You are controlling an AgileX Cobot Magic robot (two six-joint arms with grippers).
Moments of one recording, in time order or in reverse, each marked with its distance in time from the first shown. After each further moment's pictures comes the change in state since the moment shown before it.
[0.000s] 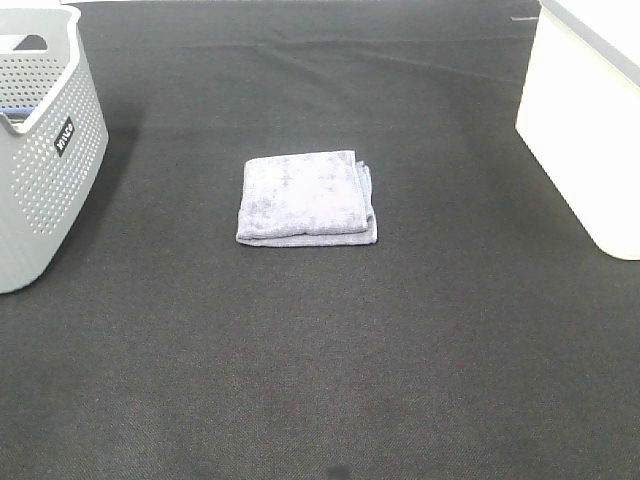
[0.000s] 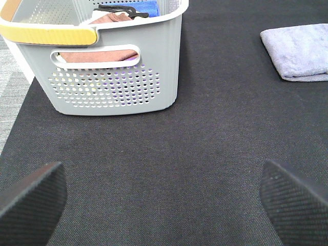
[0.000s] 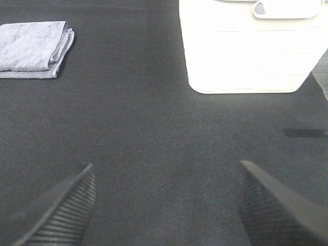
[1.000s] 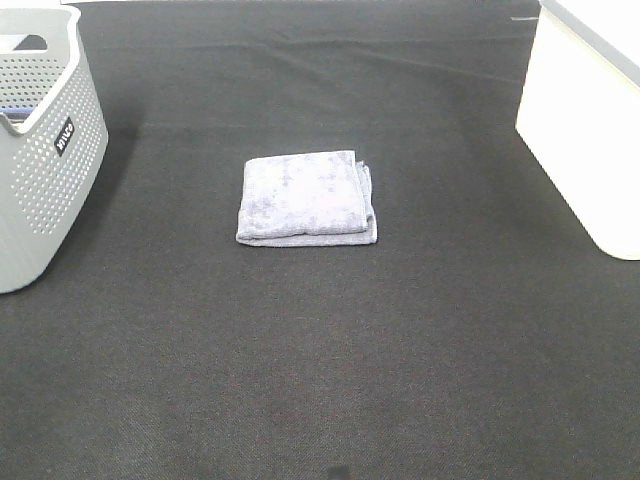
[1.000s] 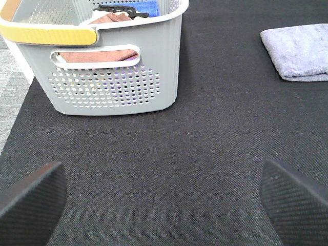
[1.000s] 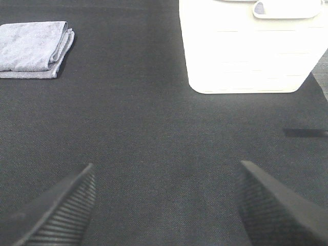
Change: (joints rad) left arm 0.000 0.000 0.000 0.000 0.000 0.000; right arm 0.000 0.000 0.000 0.000 0.000 0.000
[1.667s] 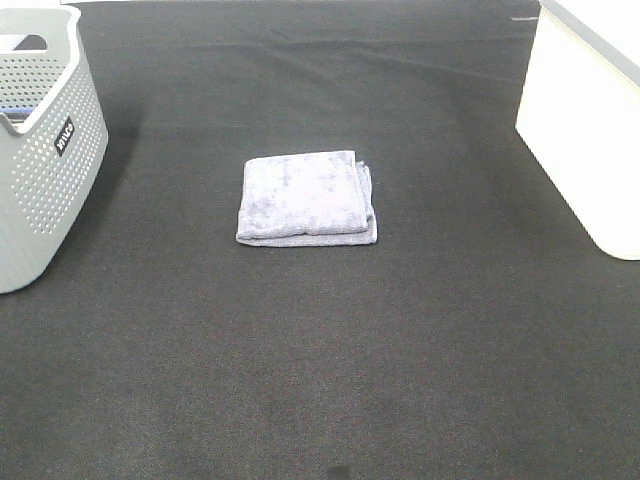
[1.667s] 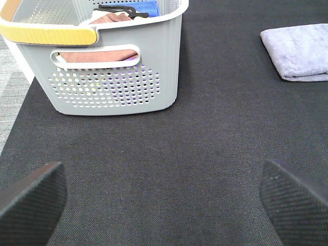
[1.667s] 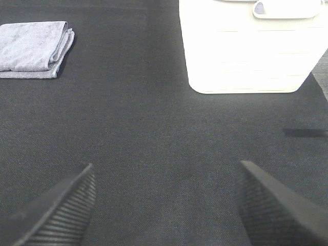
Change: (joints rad) left arm 0.000 0.000 0.000 0.000 0.000 0.000; right arm 0.000 0.000 0.000 0.000 0.000 0.000
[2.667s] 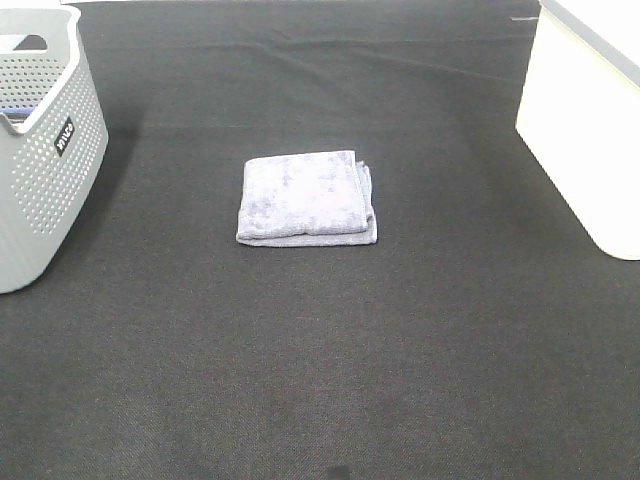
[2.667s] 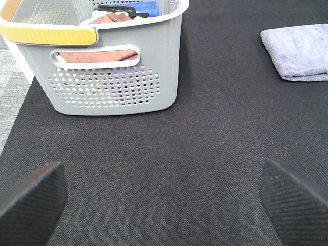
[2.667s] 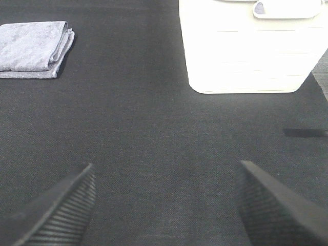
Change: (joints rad) left arm 0.000 0.000 0.000 0.000 0.000 0.000; right arm 0.000 0.000 0.000 0.000 0.000 0.000
